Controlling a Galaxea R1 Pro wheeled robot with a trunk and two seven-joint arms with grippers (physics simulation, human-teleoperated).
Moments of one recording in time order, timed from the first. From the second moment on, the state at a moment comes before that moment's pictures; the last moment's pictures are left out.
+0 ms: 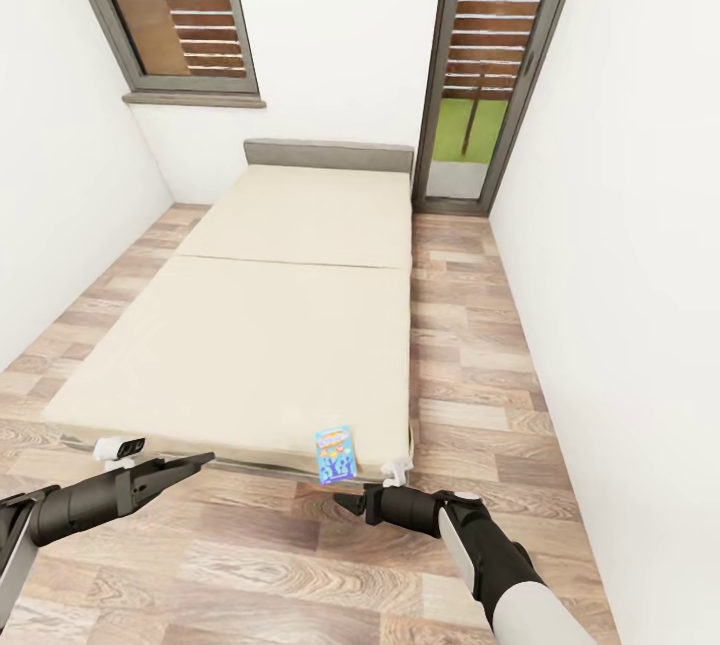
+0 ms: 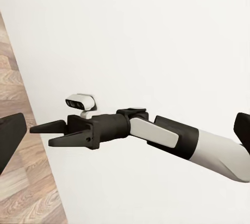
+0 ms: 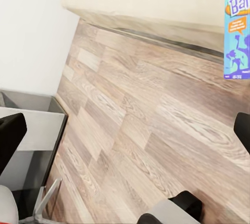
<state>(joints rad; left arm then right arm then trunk) -0.30 0.31 0.34 -1.30 0.26 0.82 -1.56 -0.57 0.17 -0.05 -0.61 0.03 0.30 0.81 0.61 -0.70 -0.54</state>
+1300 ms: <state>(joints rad) -0.30 0.31 0.34 -1.30 0.26 0.82 -1.56 -0.57 0.15 -0.05 -0.61 0.02 0.30 0.81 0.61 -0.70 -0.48</state>
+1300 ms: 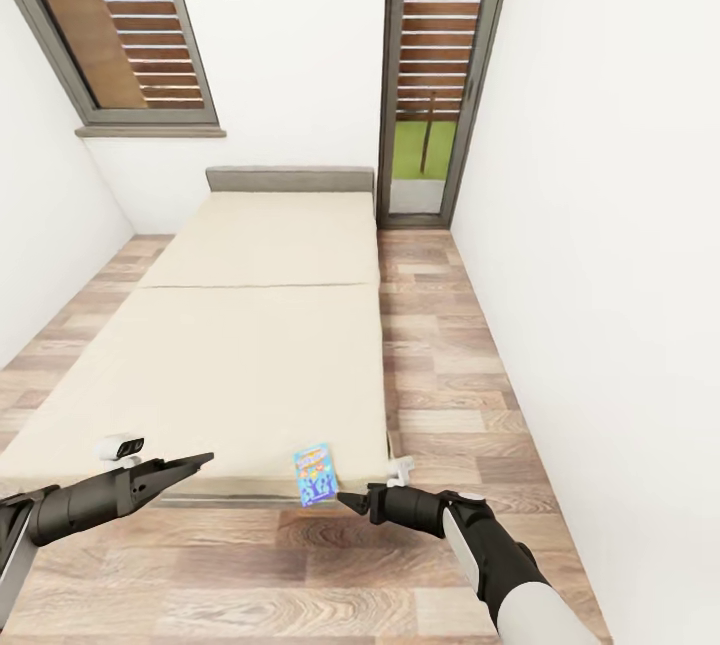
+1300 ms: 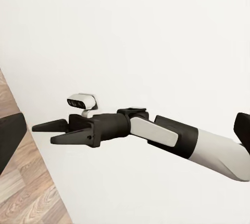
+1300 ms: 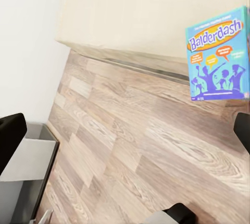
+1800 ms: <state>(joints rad) -0.30 0.31 0.34 -1.30 0.26 0.82 -1.56 -0.57 0.14 -0.05 -0.61 0.02 0.30 0.81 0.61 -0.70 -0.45</state>
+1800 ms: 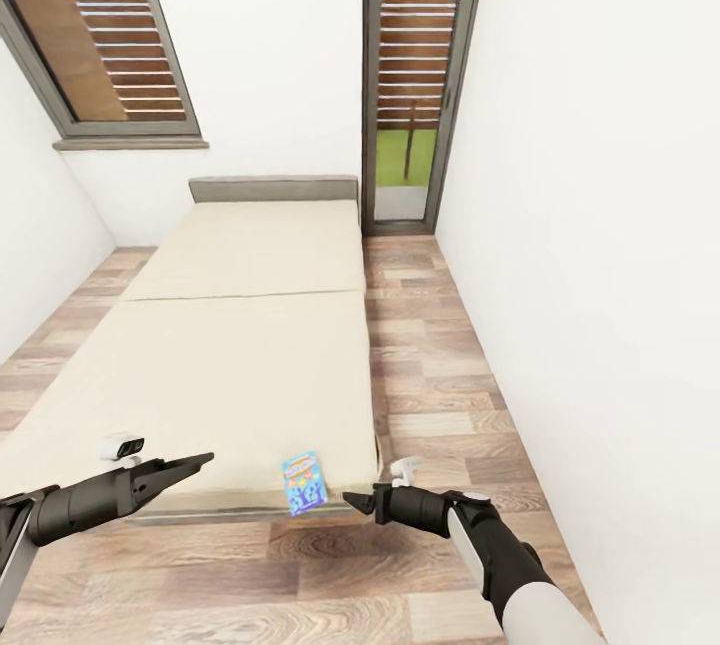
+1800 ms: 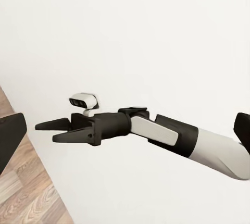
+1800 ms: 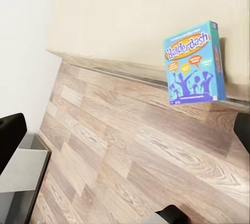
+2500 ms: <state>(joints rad) -0.30 0.31 0.35 -1.30 0.26 0.82 -1.56 -0.57 0.05 -0.05 -0.88 -0.09 0.36 0.84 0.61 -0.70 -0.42</state>
